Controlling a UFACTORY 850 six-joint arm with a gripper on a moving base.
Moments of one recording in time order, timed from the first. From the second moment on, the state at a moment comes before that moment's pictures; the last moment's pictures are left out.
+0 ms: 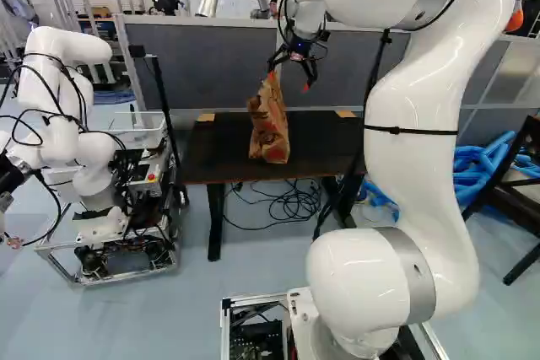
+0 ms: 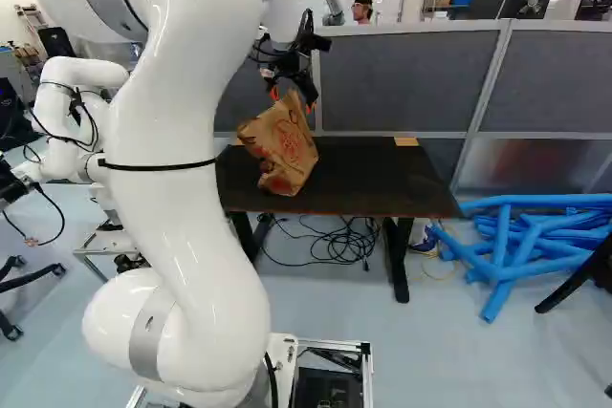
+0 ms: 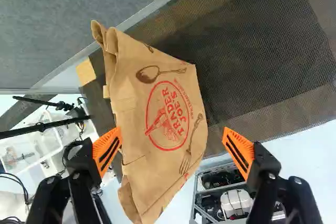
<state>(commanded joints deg) -2.8 -22.4 -91.0 8.3 -47.4 18.6</state>
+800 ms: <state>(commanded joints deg) -2.8 -20.8 -91.3 8.3 -47.4 18.6</state>
